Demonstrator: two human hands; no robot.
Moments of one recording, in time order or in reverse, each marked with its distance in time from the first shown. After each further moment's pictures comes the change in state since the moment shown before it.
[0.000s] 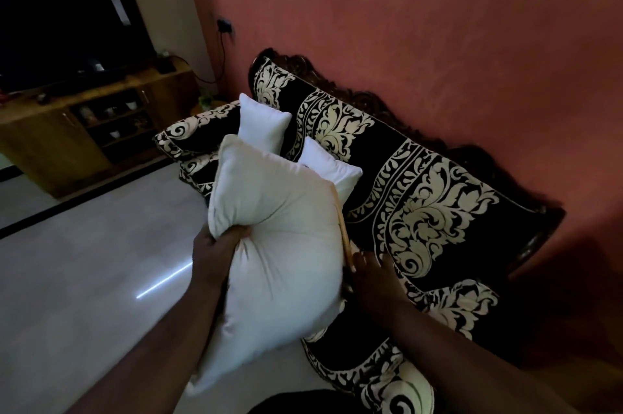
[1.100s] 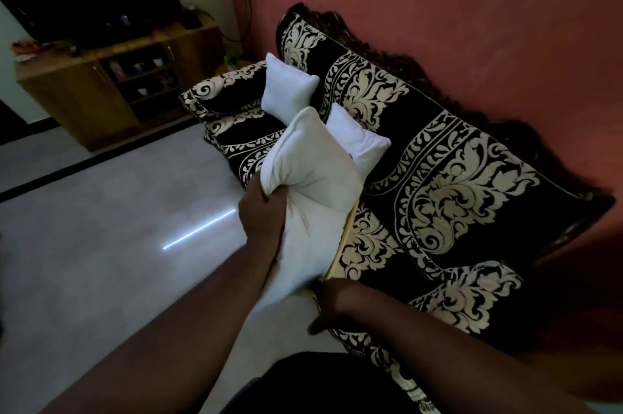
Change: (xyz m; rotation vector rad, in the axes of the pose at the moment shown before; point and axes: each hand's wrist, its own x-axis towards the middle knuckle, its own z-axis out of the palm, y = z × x) left_hand 0.004 -0.026 0.032 0.345 0.214 0.159; right_hand 0.000 -0.107 -0.026 0.425 -0.535 -0.286
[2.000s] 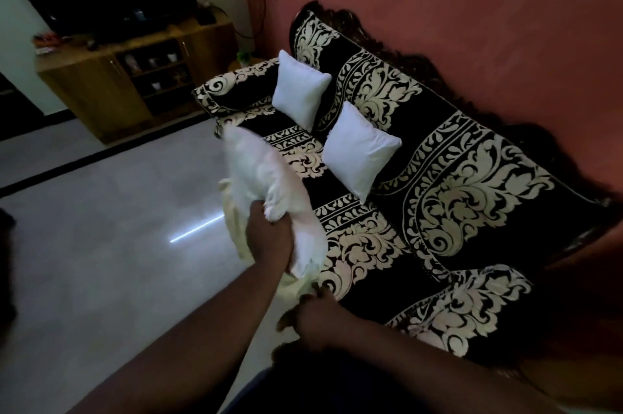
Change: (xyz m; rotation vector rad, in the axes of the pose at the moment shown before) left_hand -0.031 -0.046 -0.008 0.090 0.010 -0.104; right_hand -0.004 -0.041 0.040 -0.143 0.243 -0.333
